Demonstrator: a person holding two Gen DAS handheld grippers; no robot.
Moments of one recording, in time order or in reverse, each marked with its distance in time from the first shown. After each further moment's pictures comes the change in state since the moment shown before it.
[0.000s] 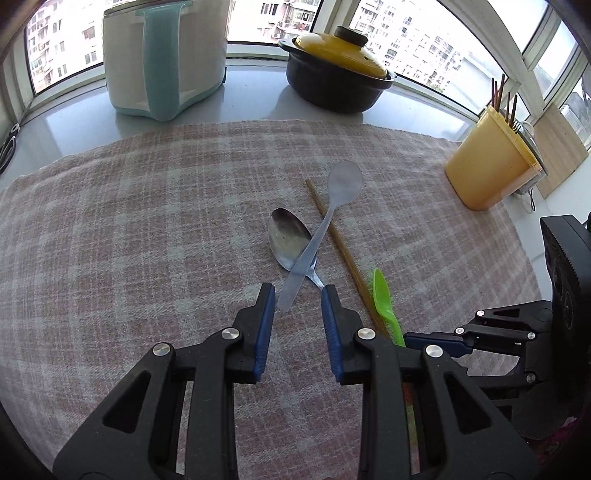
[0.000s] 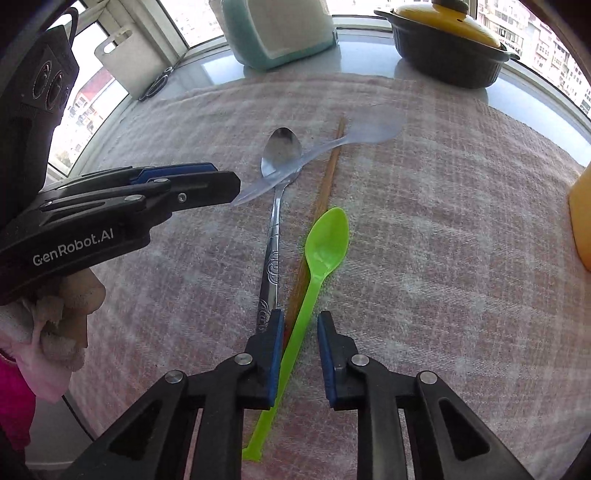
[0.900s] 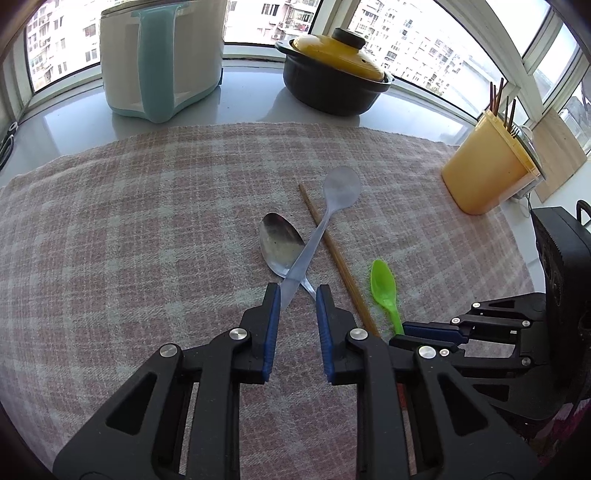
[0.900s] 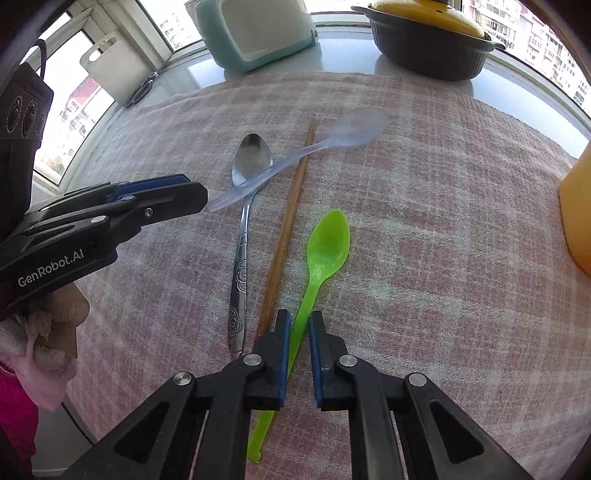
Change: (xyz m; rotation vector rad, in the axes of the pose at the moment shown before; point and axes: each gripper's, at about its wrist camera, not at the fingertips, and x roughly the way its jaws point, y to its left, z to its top) left arm 0.001 -0.006 0.005 -0.008 -0.001 -0.013; right arm -0.002 -0.019 0.006 0.028 0.008 -0.018
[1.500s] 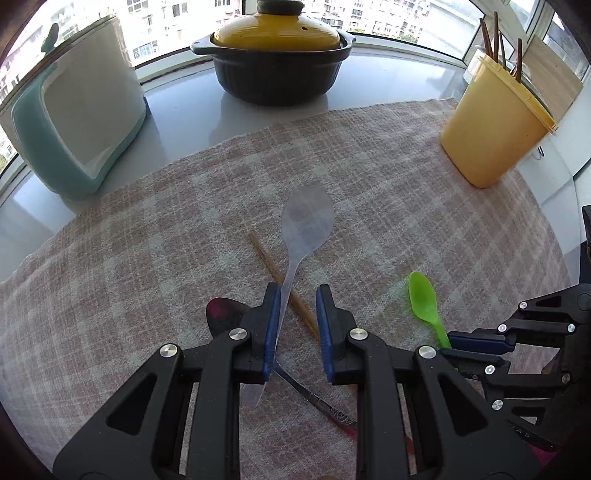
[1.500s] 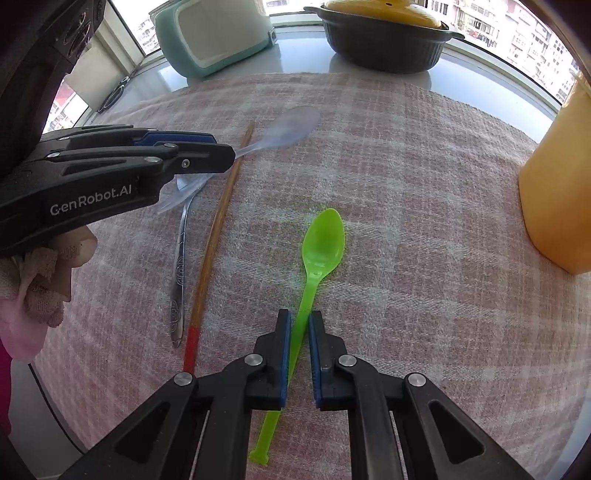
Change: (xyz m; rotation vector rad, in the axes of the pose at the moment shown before) left arm 0.060 -0.047 0.055 0.242 0.118 0.088; right arm -0.010 -0.035 -0.005 0.042 0.011 -0.080
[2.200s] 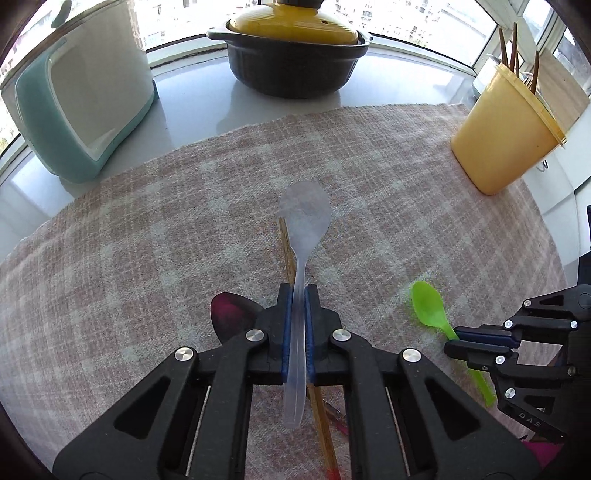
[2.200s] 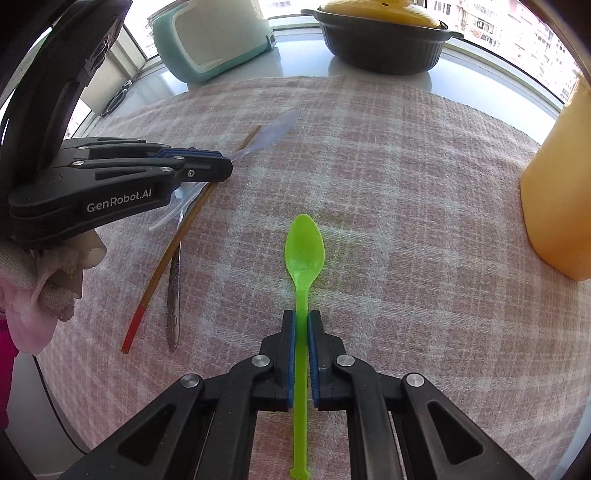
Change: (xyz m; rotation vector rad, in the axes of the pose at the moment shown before) left arm -0.004 0.008 -0.003 -0.068 -0.007 -0.031; right arm 0.002 -0.008 0.005 0.000 -0.015 0.028
